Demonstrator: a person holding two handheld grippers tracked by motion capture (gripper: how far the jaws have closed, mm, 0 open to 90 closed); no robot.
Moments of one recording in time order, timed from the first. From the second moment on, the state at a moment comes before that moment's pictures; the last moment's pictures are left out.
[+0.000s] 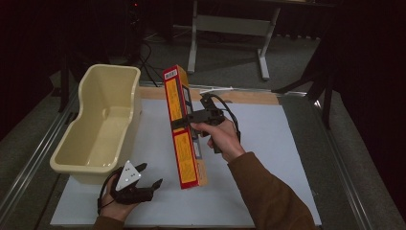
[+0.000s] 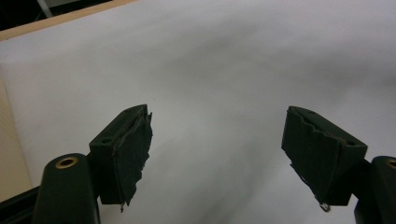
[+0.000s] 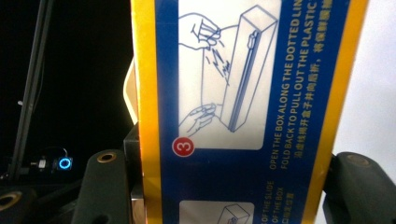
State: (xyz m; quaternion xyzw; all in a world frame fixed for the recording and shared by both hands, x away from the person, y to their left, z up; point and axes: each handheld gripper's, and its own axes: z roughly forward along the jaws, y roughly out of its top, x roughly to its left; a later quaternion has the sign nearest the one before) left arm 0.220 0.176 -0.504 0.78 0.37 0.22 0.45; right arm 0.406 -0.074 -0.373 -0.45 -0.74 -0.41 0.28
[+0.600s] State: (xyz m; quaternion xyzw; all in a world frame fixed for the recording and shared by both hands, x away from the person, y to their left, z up) left arm 0.220 0.175 -0.504 0.78 0.37 0.22 0.45; right arm 0.429 -0.047 -0.372 -0.47 -0.71 -0.43 0.31
